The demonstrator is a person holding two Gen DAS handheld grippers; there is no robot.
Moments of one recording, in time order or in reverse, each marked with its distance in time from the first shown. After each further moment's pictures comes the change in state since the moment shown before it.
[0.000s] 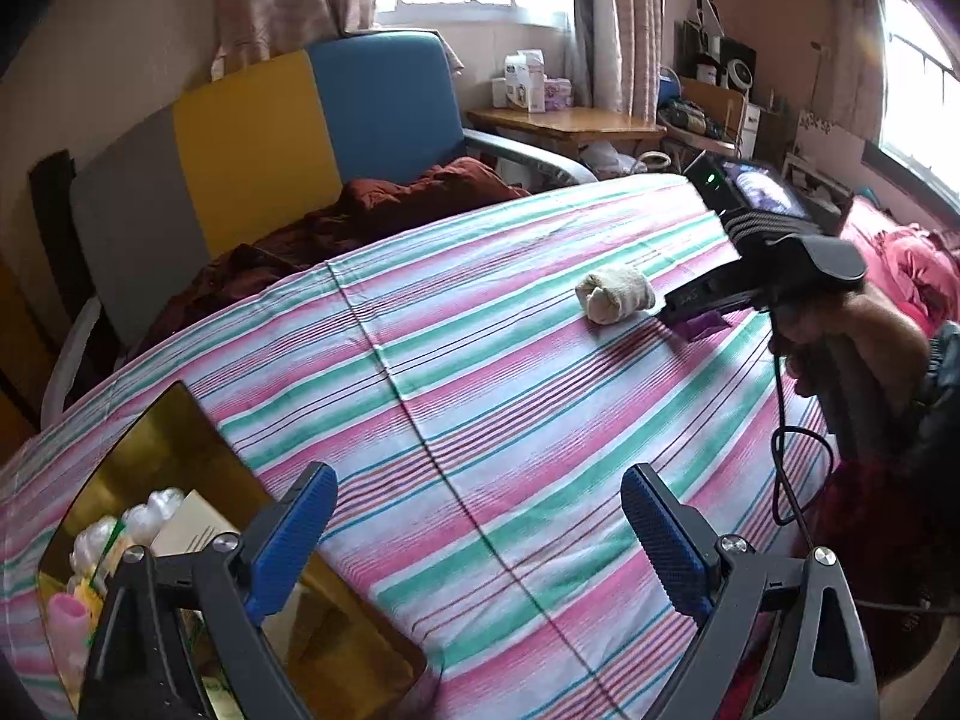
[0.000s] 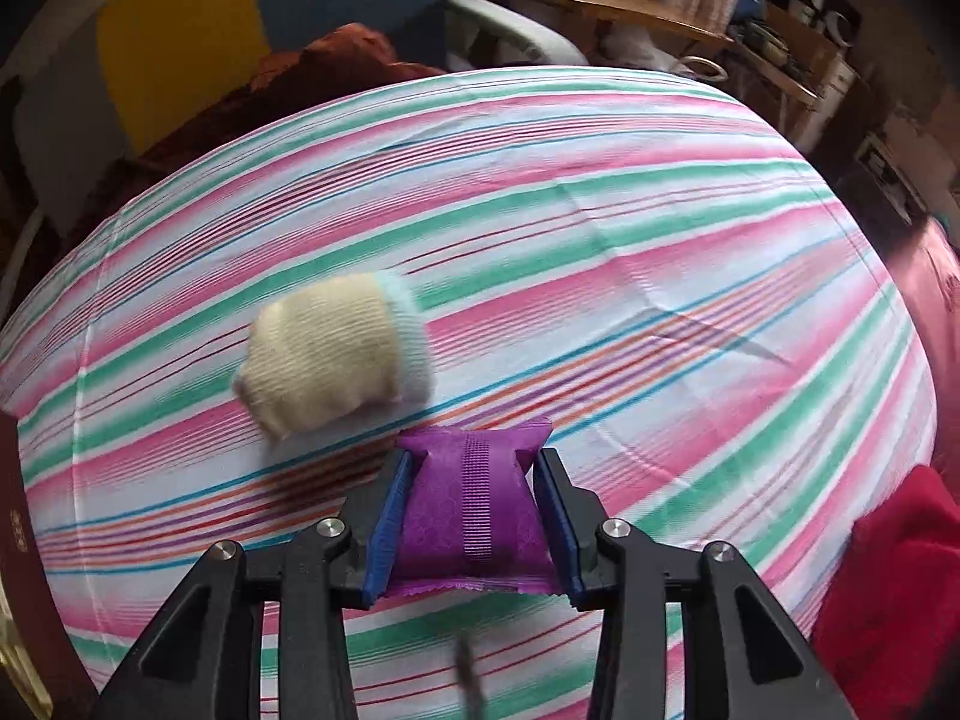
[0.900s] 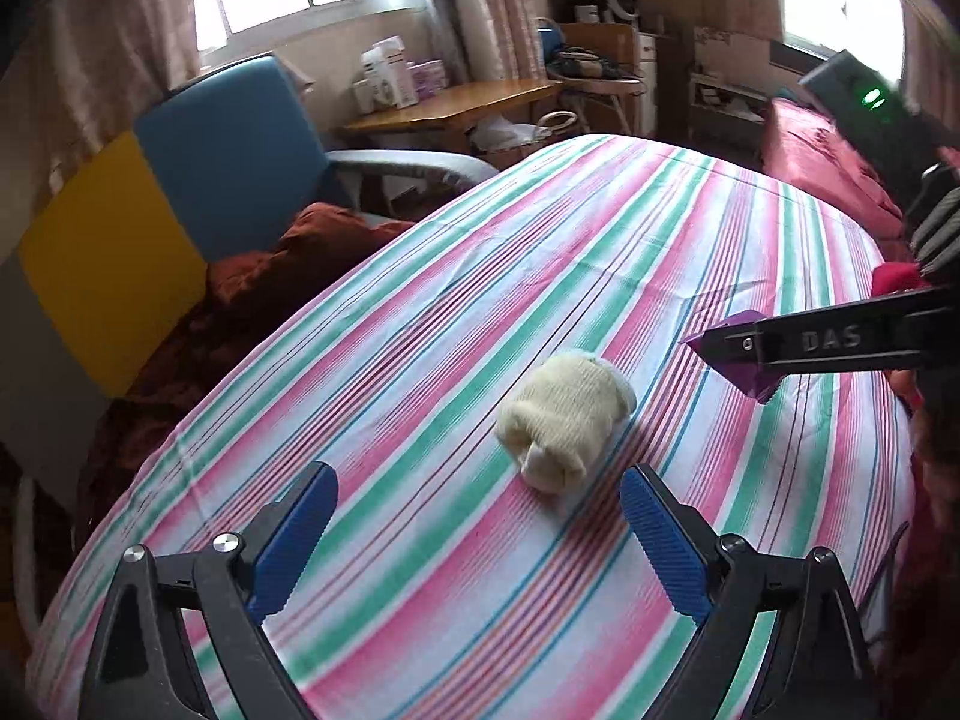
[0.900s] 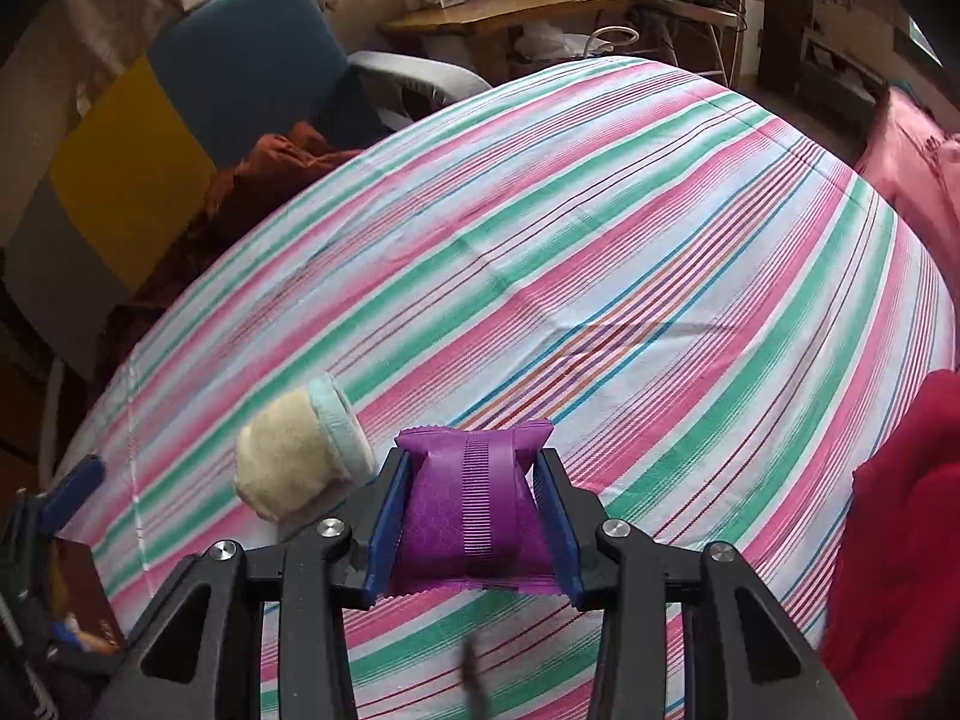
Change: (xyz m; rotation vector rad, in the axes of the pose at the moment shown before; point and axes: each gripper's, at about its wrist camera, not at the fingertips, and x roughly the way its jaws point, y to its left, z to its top) left arm 0.143 -0.064 0.119 0.313 0.017 -0.117; right arm -0.015 -0.061 0.014 0.283 -0.078 0.144
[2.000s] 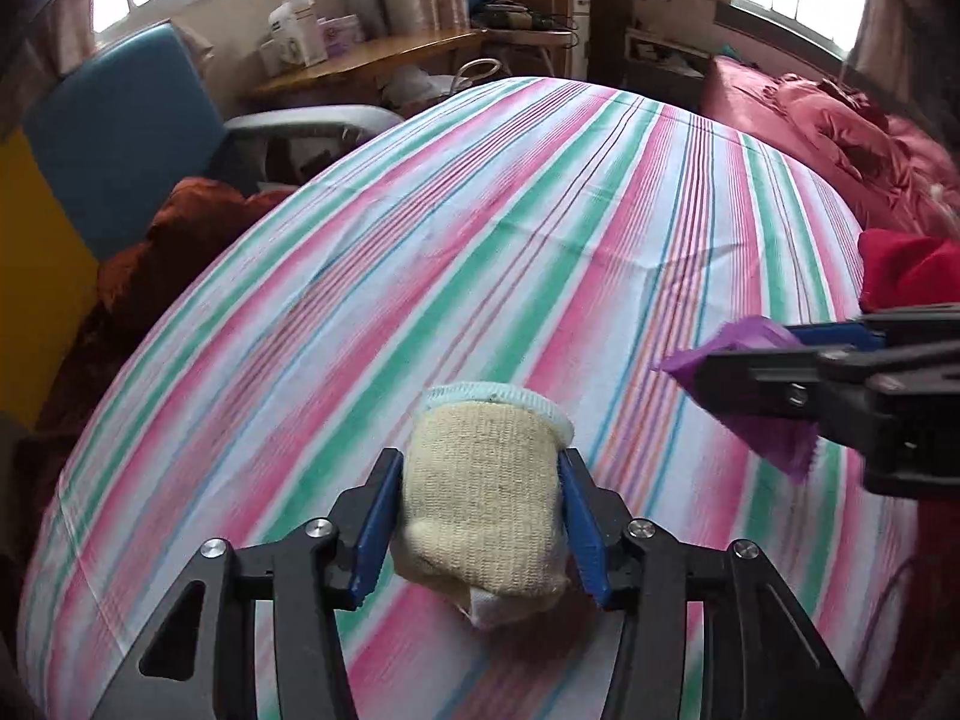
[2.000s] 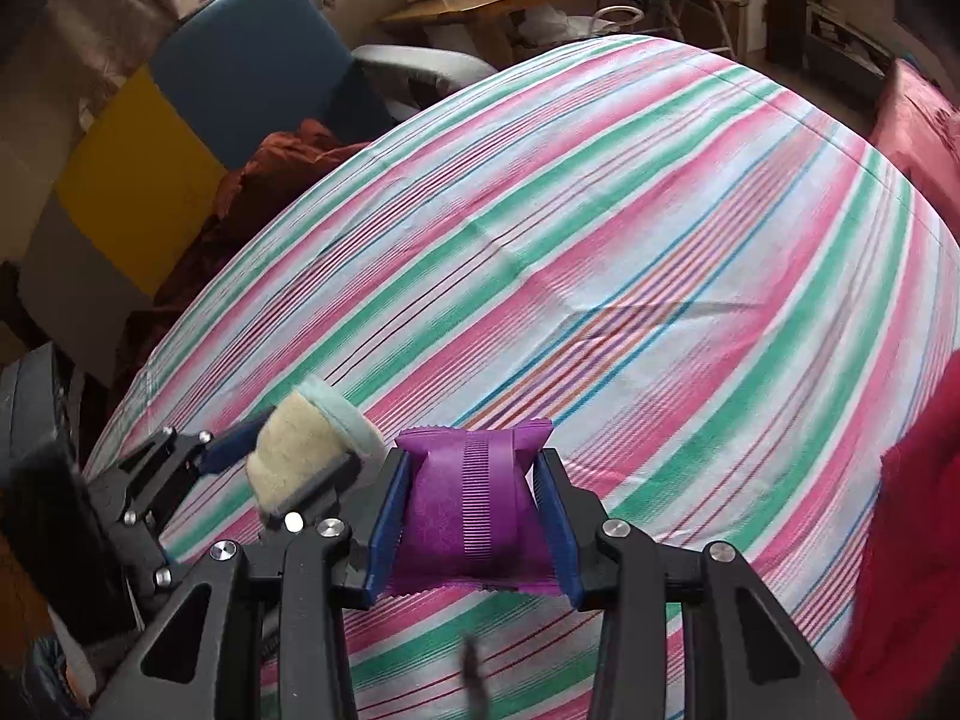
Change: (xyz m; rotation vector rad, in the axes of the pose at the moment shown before) left arm 0.072 -0.030 0.021 0.048 0.114 -0.167; right arm 0.007 0.001 -0.002 0.016 0.038 0.061
